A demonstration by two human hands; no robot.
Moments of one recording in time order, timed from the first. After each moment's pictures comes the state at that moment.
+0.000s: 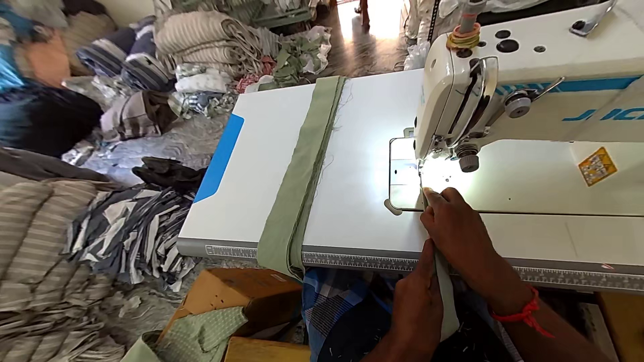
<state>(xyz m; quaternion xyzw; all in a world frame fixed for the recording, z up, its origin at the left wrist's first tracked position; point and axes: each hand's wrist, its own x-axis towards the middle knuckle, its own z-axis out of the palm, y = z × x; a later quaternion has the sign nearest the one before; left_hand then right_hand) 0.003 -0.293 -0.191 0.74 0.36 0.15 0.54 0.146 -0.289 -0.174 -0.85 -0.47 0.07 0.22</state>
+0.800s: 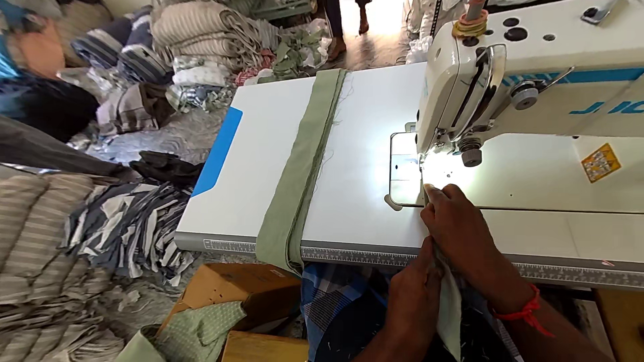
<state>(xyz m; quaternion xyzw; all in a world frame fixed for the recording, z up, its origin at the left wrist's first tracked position) -0.002 -0.287 -0.184 0.76 0.36 0.13 0.52 0.148 -0.280 -0.176 -0.87 -0.45 0.08 0.21</state>
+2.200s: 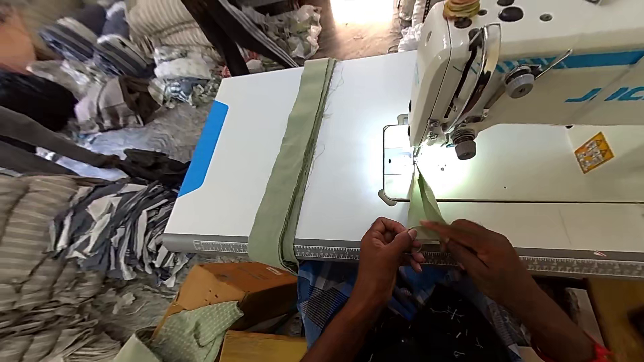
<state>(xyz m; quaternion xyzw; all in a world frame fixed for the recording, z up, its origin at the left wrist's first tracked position) 0.005 -0.234 -0.182 0.42 0.31 0.23 0.82 0.159 -0.357 -0.199 -0.70 -0.51 0.17 0.46</state>
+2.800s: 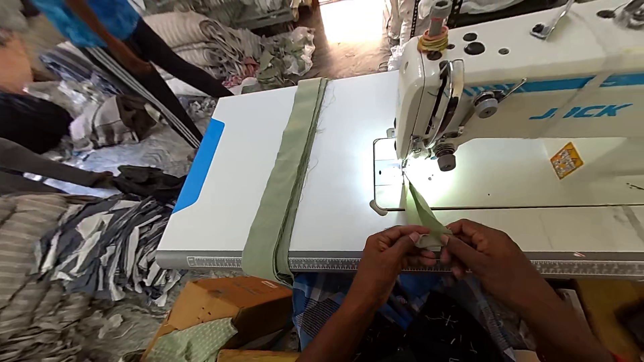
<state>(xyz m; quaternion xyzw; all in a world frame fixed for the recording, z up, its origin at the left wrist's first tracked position) 0.017 -0.226 -0.168 0.45 0.26 0.13 0.84 0.160 -0.361 -0.158 -0.76 -0.29 0.35 0.47</state>
